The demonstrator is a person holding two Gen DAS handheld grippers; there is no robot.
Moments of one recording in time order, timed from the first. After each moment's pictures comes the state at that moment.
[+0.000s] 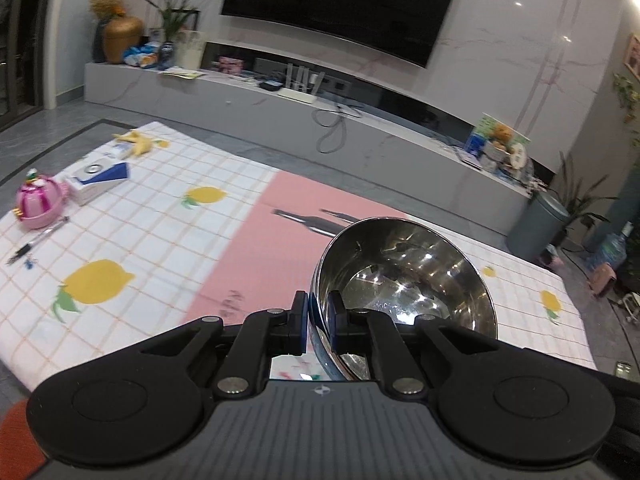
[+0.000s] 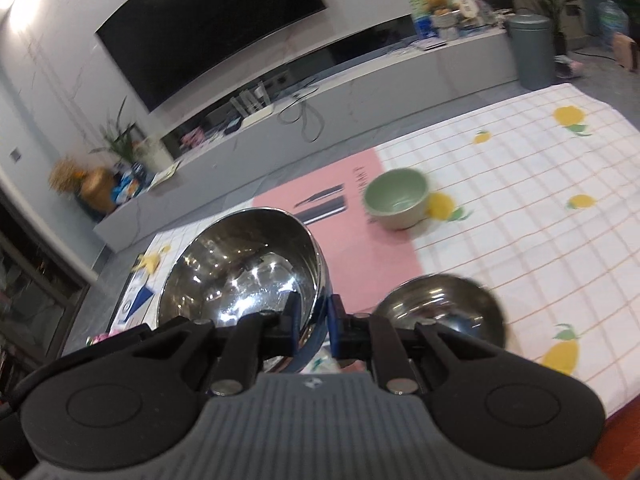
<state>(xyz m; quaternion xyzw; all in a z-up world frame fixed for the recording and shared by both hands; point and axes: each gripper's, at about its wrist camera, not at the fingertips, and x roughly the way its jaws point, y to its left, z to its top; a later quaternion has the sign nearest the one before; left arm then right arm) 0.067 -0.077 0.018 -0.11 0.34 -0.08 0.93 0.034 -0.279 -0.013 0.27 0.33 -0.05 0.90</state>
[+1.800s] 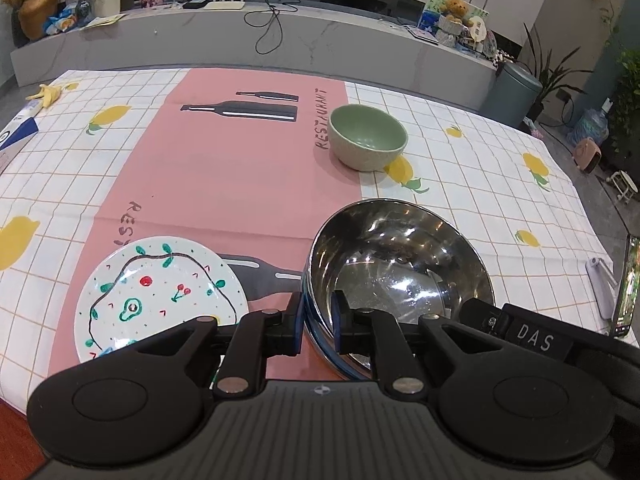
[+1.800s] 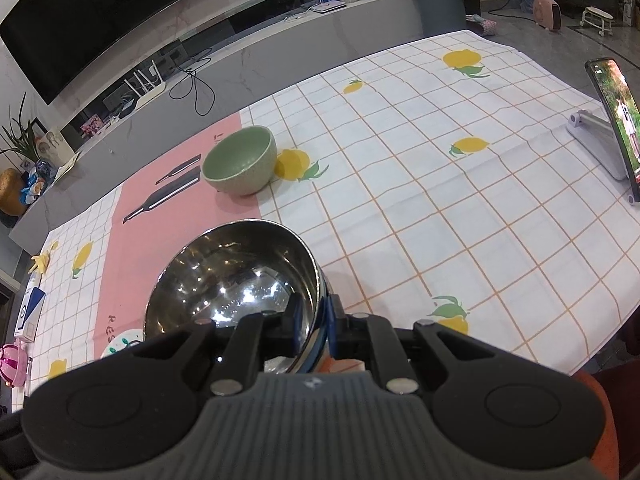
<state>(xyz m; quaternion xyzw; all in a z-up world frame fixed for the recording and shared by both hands) 0.077 -0.162 -0.052 -0.01 0.47 -0.15 0.87 0.032 -0.349 -0.085 0.27 0.41 -0.16 0.86</state>
